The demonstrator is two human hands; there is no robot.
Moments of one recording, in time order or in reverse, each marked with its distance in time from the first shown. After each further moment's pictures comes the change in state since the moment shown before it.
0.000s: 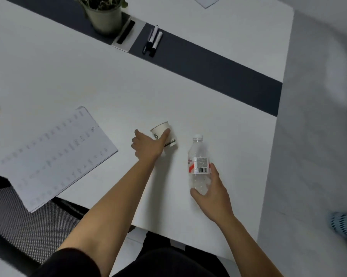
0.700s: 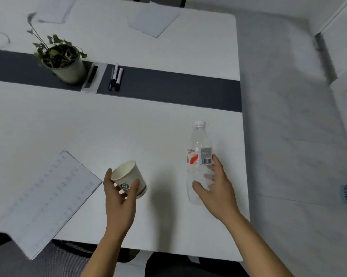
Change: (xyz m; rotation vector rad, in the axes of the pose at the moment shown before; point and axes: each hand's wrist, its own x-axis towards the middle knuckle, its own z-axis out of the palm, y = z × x) left_hand -0.140 -0.024 -0.063 -0.184 -0.052 0.412; right_hand -0.025 0.002 -0.087 0.324 0.206 -0.103
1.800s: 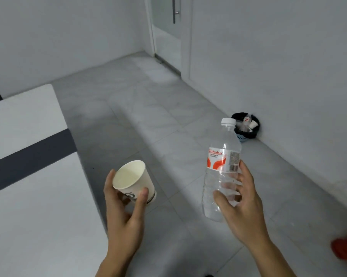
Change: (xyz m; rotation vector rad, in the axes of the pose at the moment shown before) left_hand -0.395 0.114 0.366 -0.060 -0.690 0.646; right_hand -0.272 0.295 -0.409 0.381 0.849 0.082
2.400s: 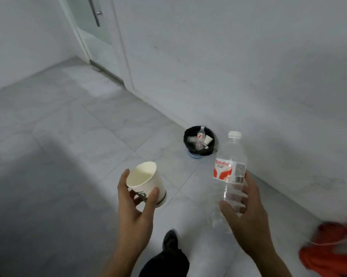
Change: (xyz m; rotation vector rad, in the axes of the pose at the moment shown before) left_hand 0.233 -0.003 0.391 -0.064 -0.335 -0.083; right_hand 0.334 0.081 -0.163 -0.029 0.272 0.222
